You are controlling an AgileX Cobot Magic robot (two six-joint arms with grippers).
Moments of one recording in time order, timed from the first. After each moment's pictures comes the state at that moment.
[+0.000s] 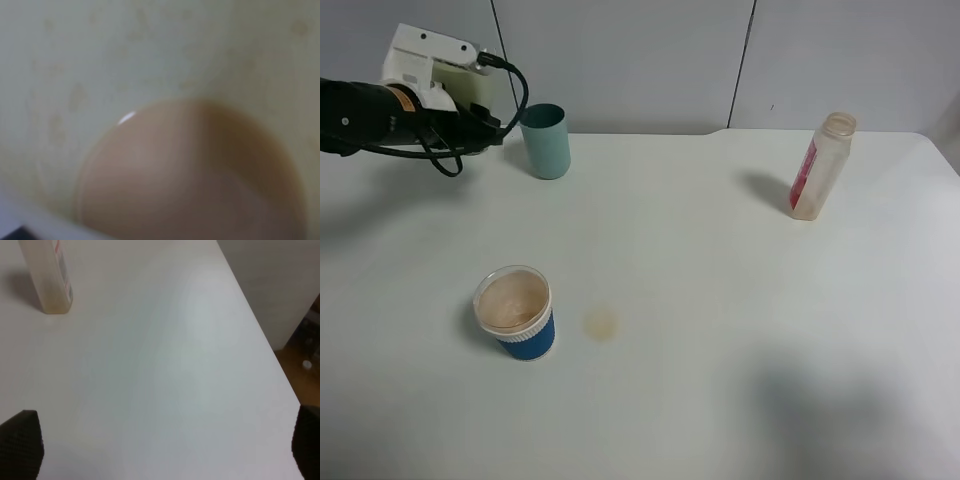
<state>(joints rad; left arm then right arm) -0.22 1.78 -0.87 0.10 -0.37 0.02 -0.07 0.00 -0.49 -0.18 1.07 0.05</state>
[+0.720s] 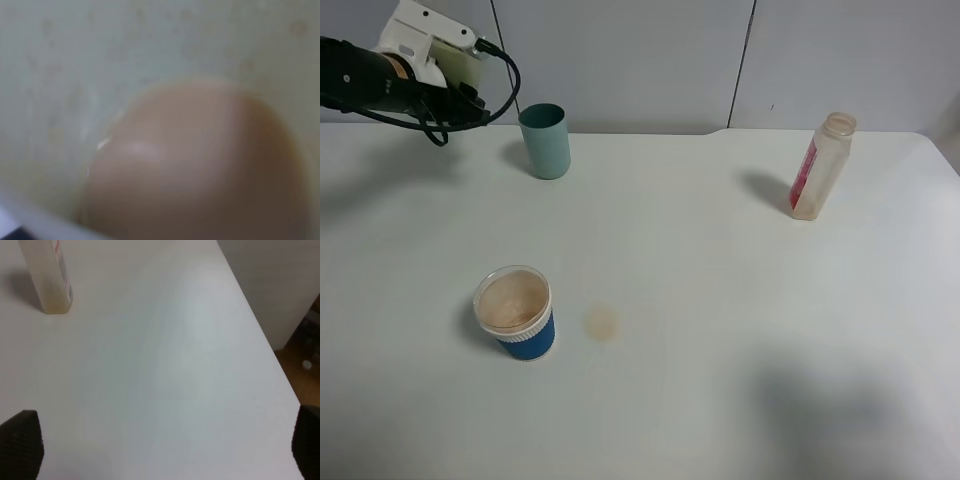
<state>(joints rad) -0.09 1.86 -1.08 0.19 -0.20 0.15 -0.07 0.00 -0.49 -0.18 1.07 0.05</state>
